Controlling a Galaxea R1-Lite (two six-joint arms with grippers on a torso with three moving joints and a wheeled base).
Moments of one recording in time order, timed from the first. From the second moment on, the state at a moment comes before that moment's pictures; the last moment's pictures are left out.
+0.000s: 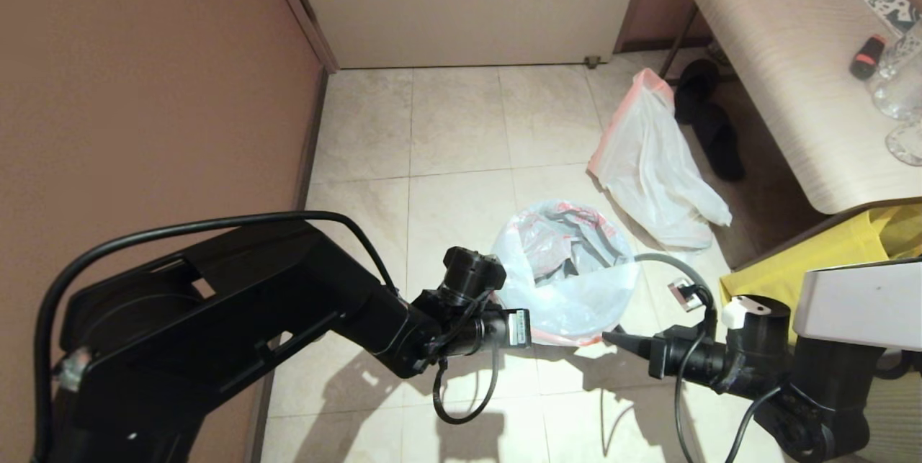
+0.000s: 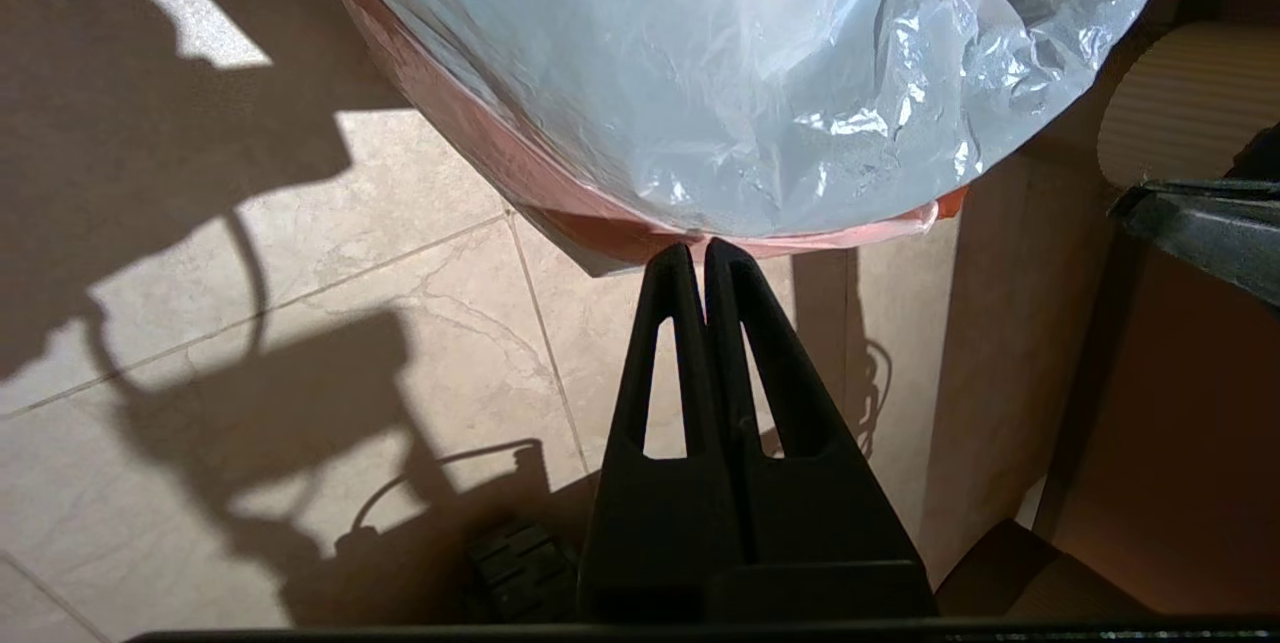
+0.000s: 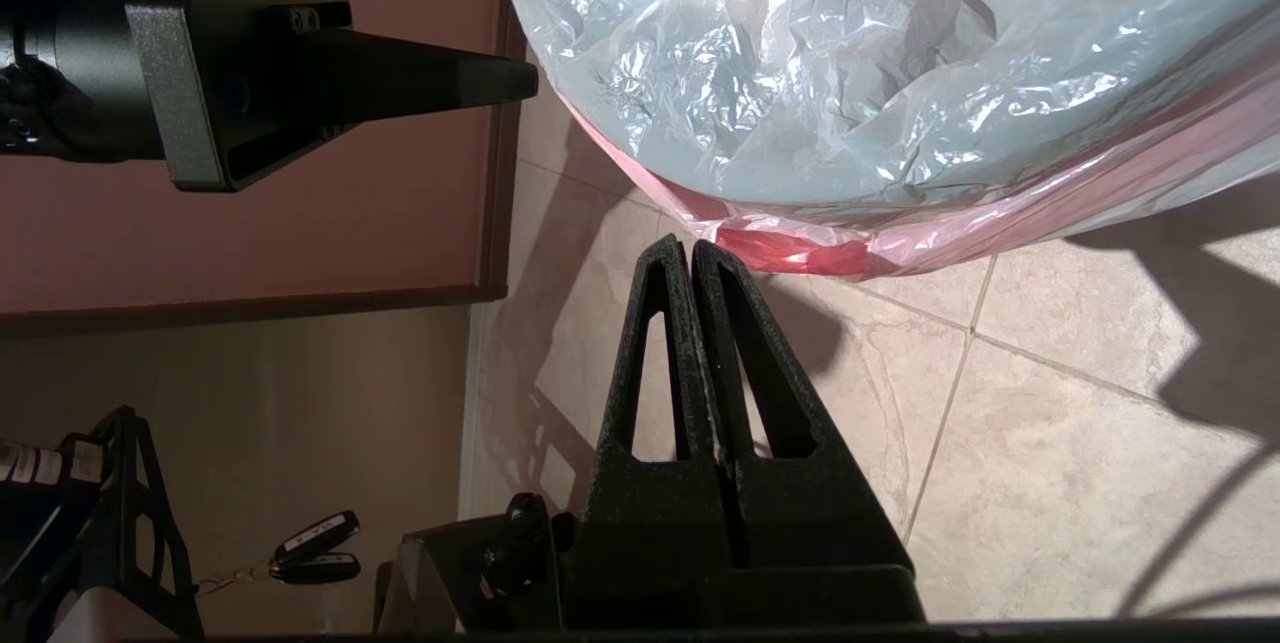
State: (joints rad) left arm -0.68 2.30 -1.21 -0.45 -0.08 -0.46; right arm 0.17 2.36 -0.52 -1.52 0.77 0.39
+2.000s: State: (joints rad) left arm -0.65 2.26 -1.65 -0.26 -0.08 -0.35; right arm 0.17 2.36 -0.51 -1.52 0.78 0.38
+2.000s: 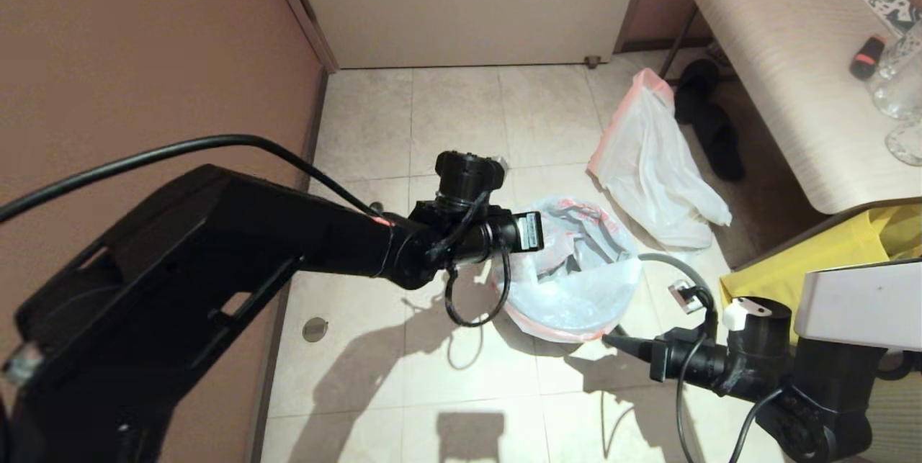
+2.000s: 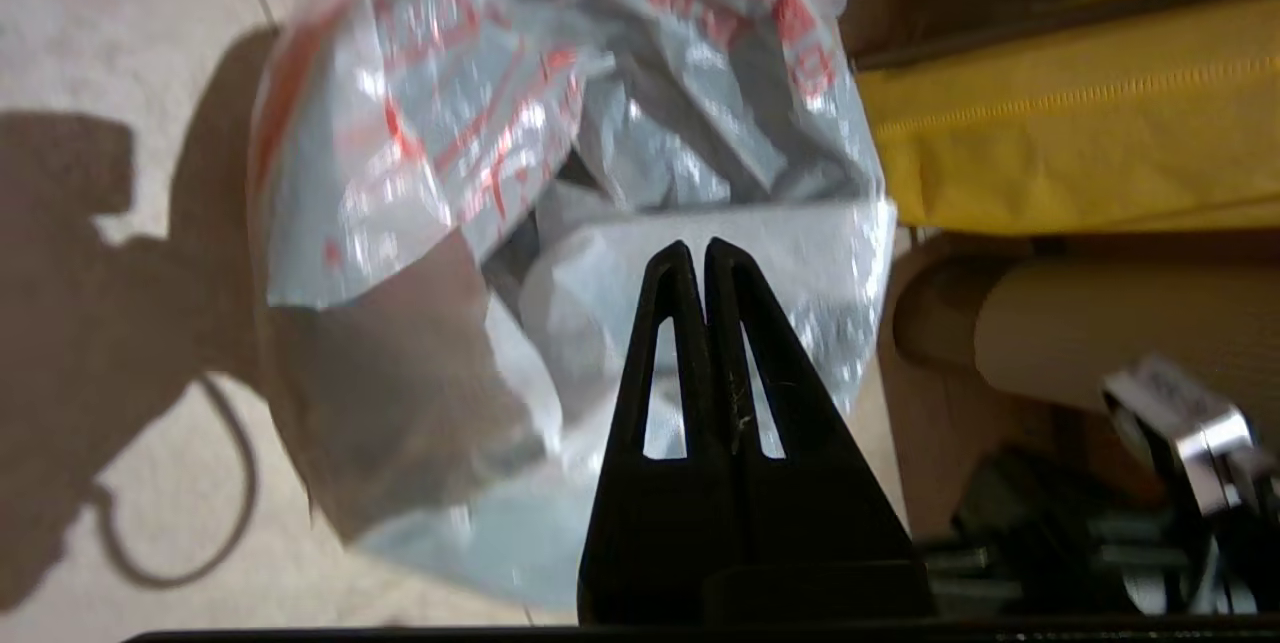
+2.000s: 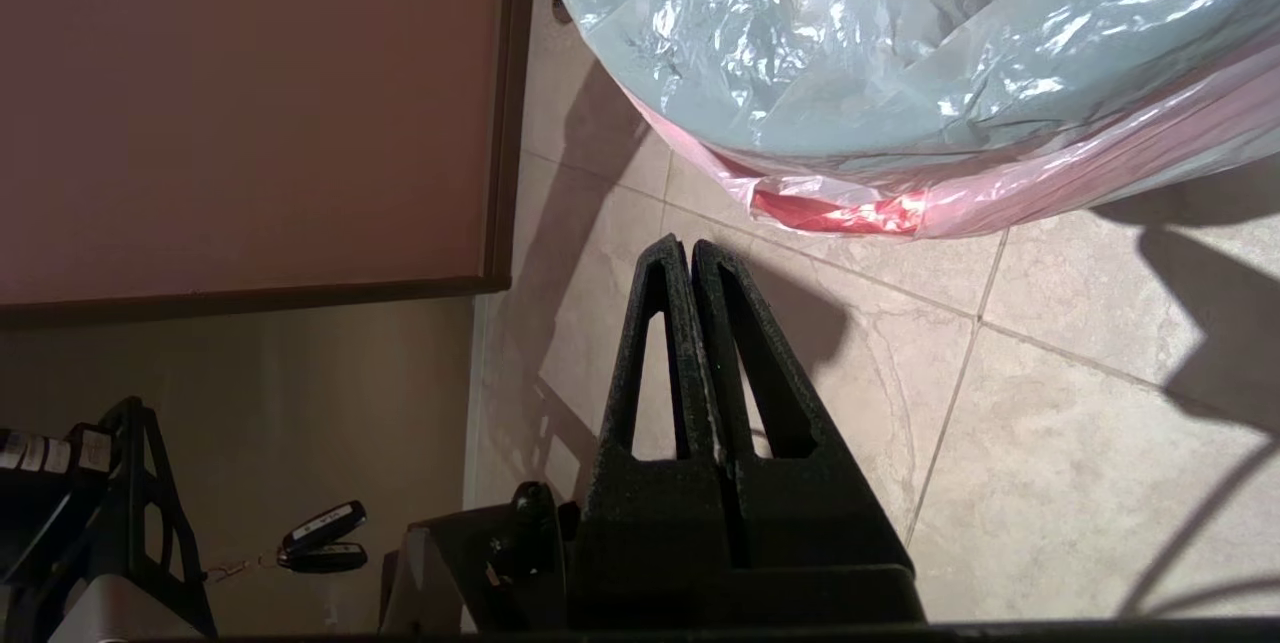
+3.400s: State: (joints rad) left arm -0.57 2.56 -1.81 0.10 -0.03 -0.16; right arm 0.13 2.34 -0.49 -1.52 0.80 0.38
